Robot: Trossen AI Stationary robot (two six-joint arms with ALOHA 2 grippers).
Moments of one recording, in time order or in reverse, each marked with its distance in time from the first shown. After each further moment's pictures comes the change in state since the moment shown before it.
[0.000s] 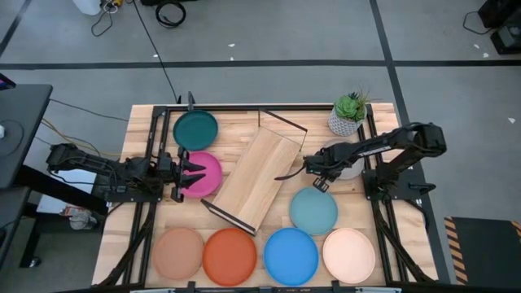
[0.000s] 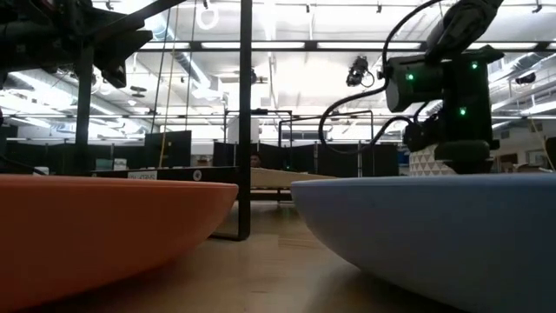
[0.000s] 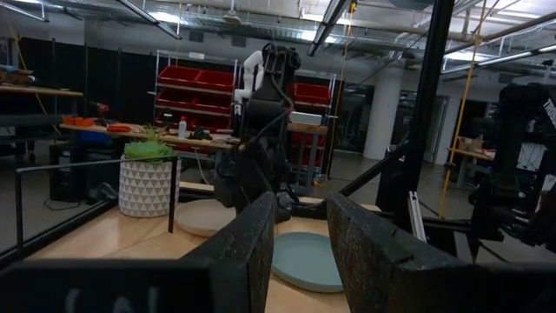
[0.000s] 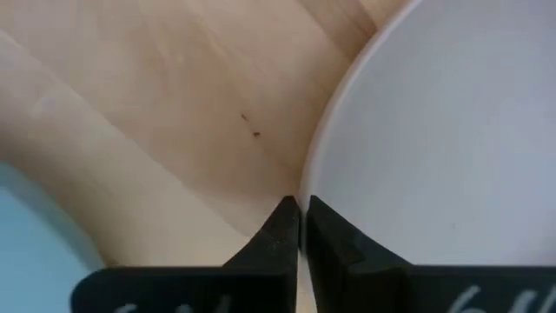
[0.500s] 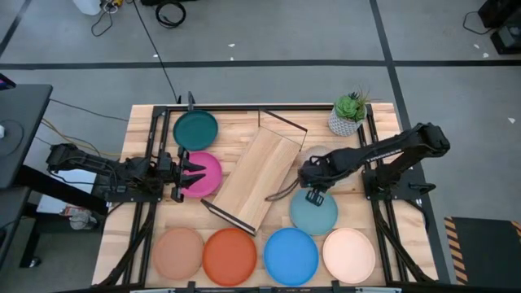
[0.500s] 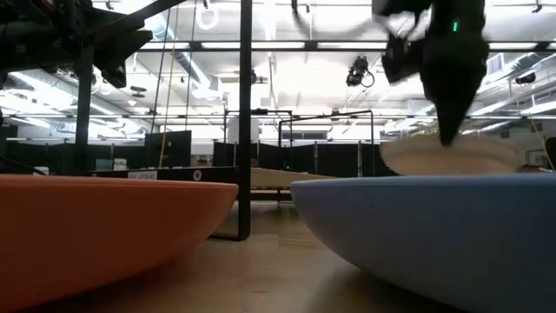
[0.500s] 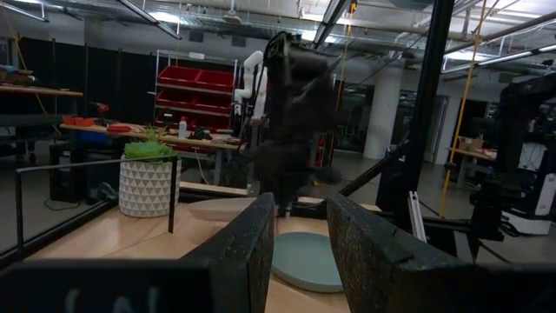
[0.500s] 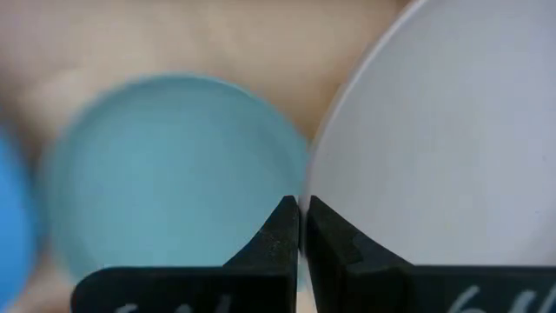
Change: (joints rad) left arm 0.000 0.000 0.000 0.000 0.000 0.001; right arm 0.276 -0.010 0.344 -0.156 -0.020 0.000
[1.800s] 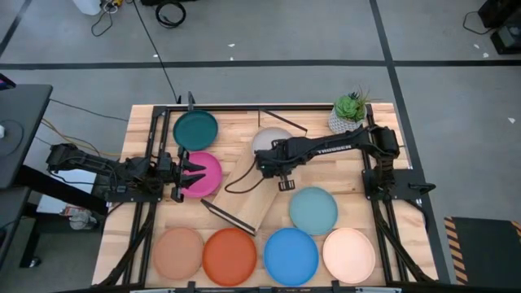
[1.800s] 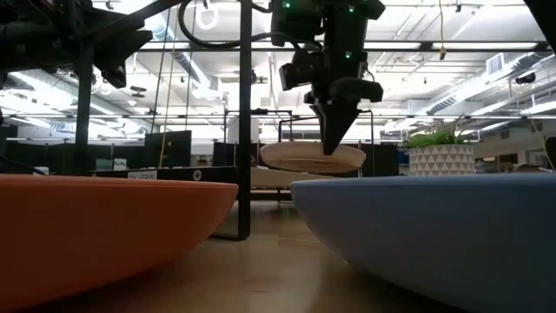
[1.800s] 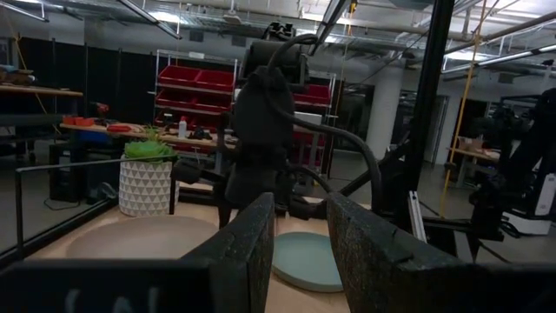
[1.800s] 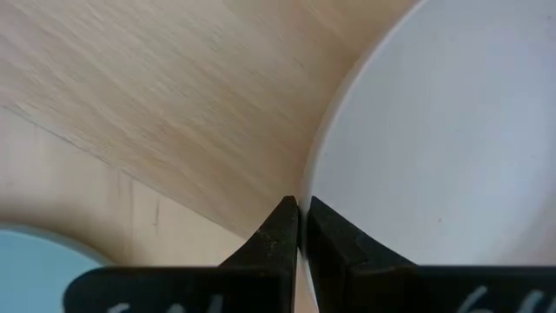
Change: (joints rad) left arm 0.000 0.000 0.000 0.000 0.000 -0.001; right arm -0.204 0.460 0.479 0.020 0.109 -0.820
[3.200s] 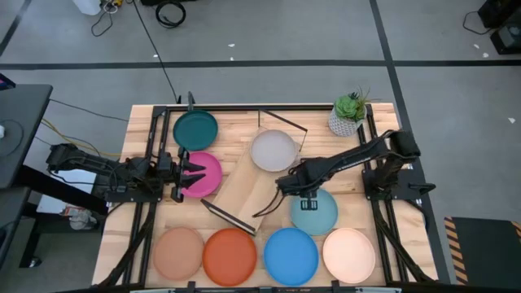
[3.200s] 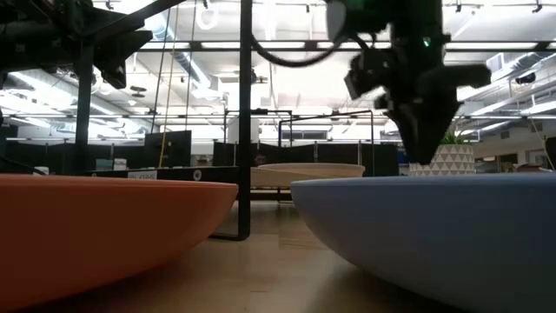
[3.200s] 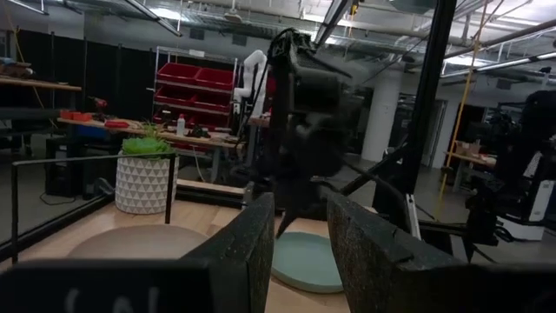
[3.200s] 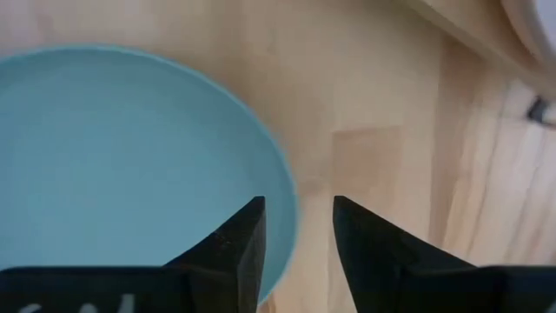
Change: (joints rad) left arm 0.000 0.000 0.000 0.000 0.000 -0.026; right arm 0.177 -0.183 -0.325 -0.078 -0.061 0.423
